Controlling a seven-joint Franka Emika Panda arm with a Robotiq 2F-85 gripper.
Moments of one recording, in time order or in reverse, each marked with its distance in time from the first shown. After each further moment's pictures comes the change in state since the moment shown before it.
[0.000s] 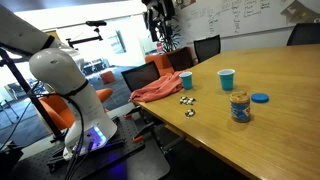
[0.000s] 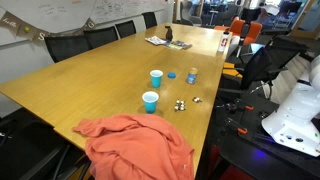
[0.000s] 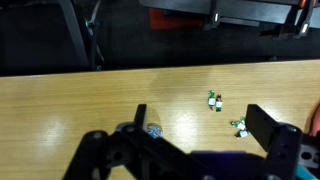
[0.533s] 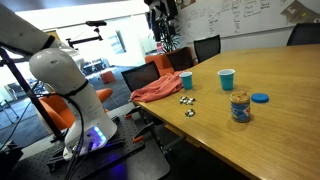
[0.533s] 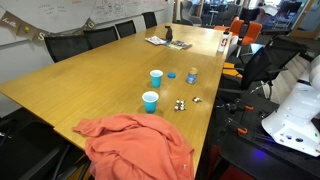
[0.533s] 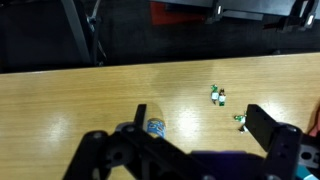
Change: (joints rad) arm 0.000 0.015 0.000 0.001 0.000 0.040 0.019
